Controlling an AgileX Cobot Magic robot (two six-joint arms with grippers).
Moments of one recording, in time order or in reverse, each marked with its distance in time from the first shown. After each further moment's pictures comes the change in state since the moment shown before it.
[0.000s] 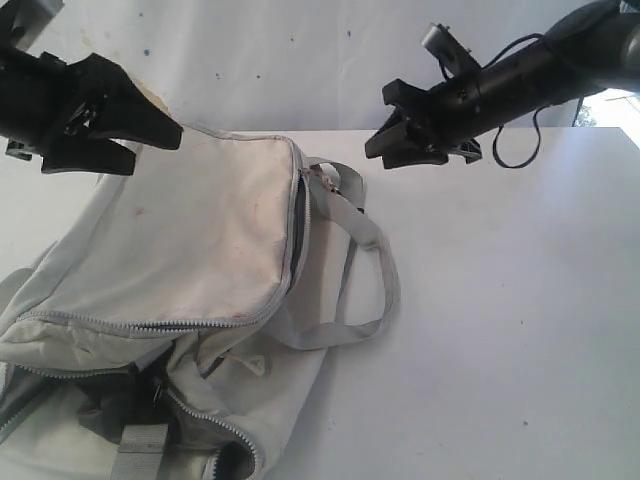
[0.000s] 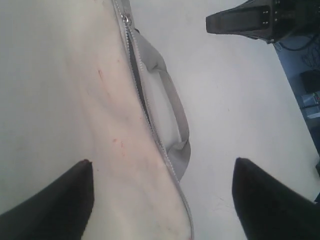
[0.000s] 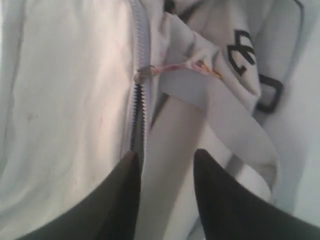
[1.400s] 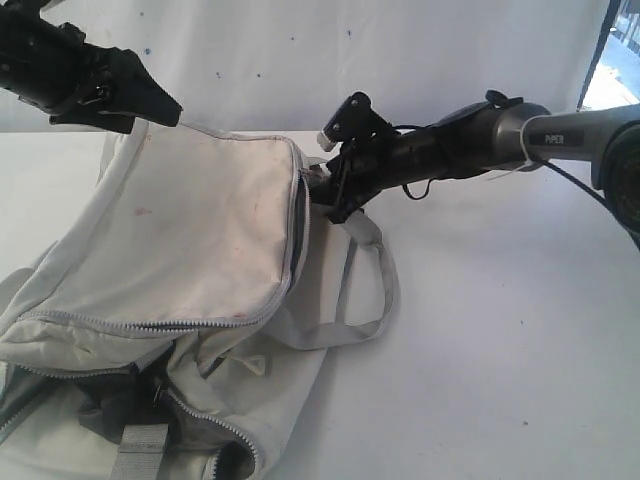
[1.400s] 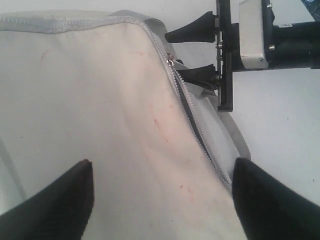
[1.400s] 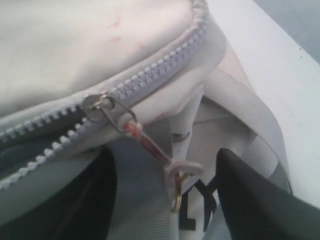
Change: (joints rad) left arm 0.000 0.167 -0.240 0.139 -0.024 0.096; right arm 0.184 0.213 0.000 0.290 -0.468 -1.311
